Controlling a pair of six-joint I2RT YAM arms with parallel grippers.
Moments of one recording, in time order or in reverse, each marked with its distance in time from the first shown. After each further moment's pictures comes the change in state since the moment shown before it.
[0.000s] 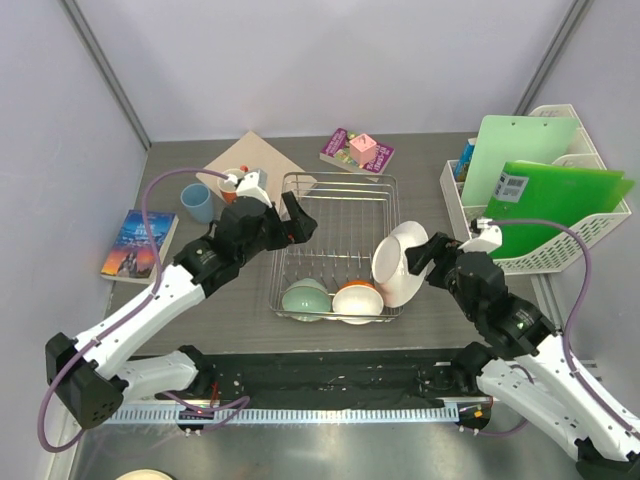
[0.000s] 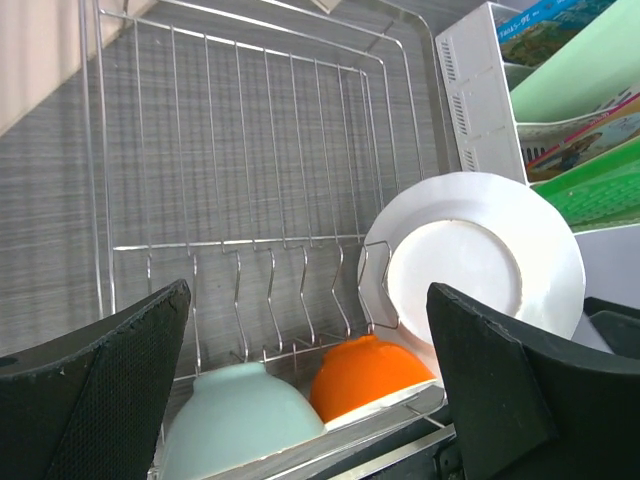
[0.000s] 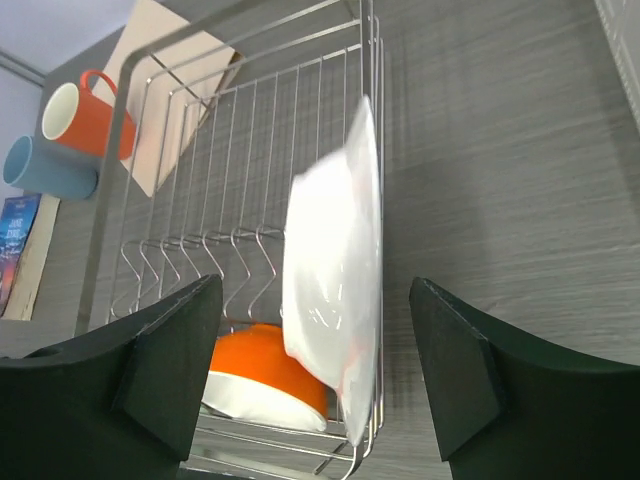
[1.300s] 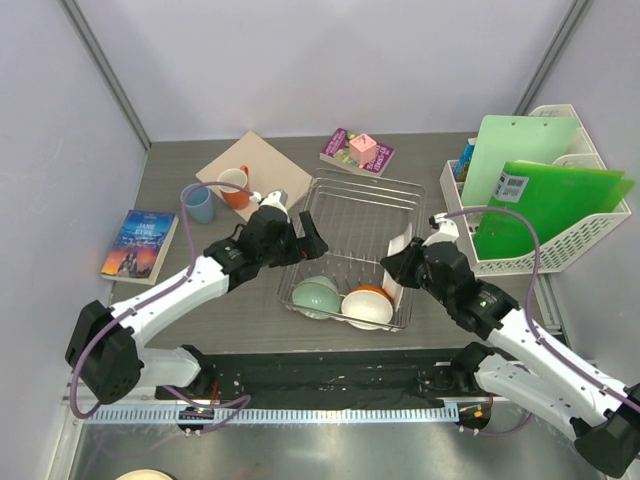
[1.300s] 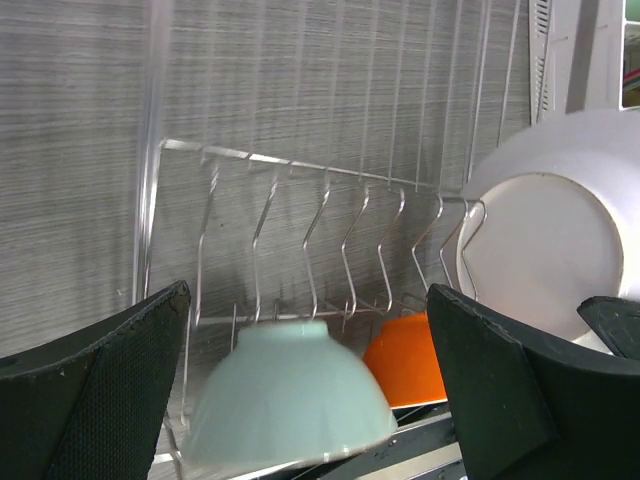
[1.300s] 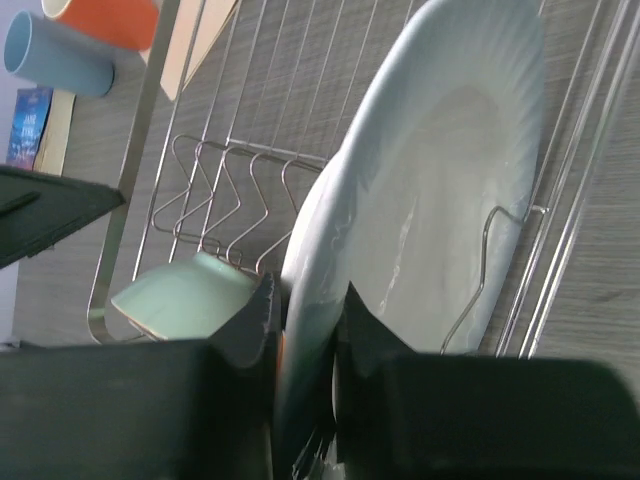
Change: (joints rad) left arm 0.000 0.168 -0.103 0.064 0.142 -0.077; right arm 0.016 0.206 -0.122 0.219 -0.212 0.032
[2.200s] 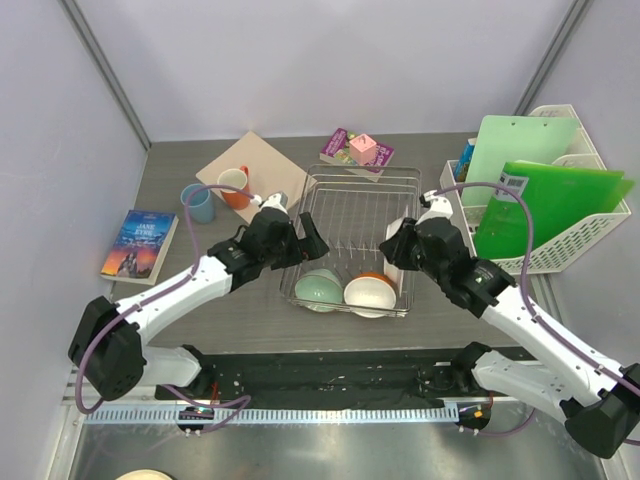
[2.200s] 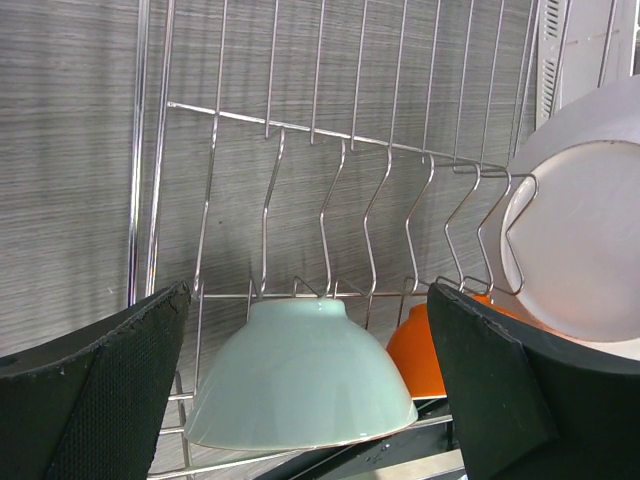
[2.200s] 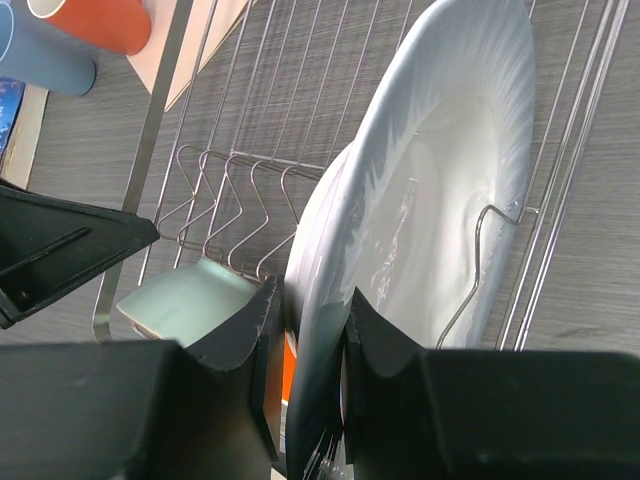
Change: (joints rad) left arm 0.000 0.032 -0.016 0.026 0.004 -0.042; right arm -0.012 0.149 0.216 -0.107 0.001 -0.100
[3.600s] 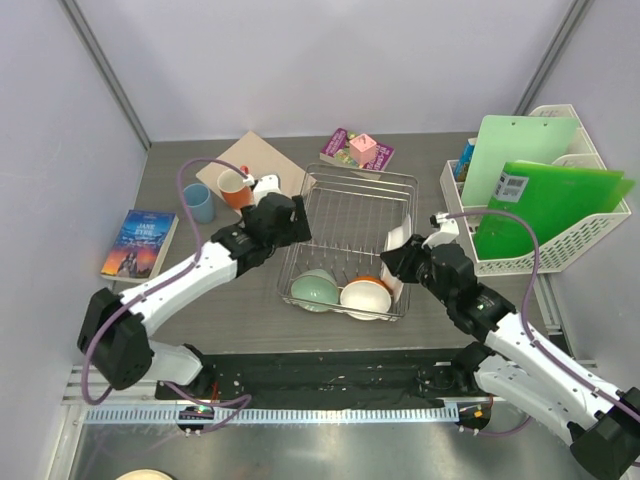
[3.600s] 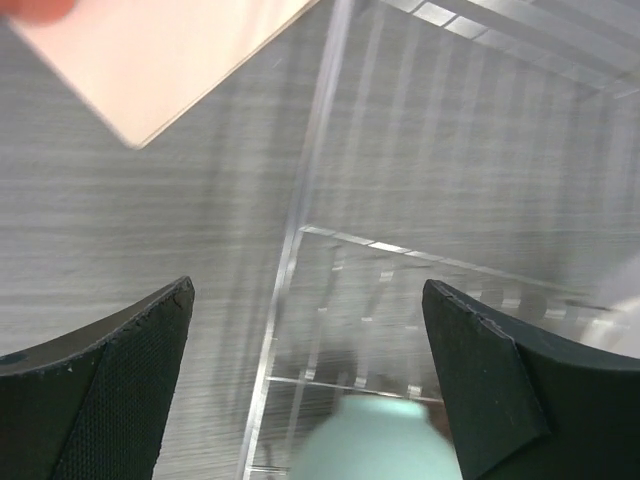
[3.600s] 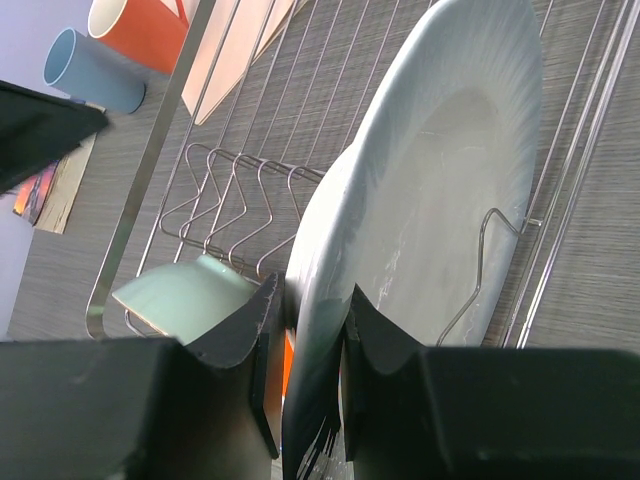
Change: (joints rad) left arm 0.008 0.023 0.148 -0.096 -0.363 0.186; right arm -0.031 -0.174 -0.303 0.298 -0.076 0.010
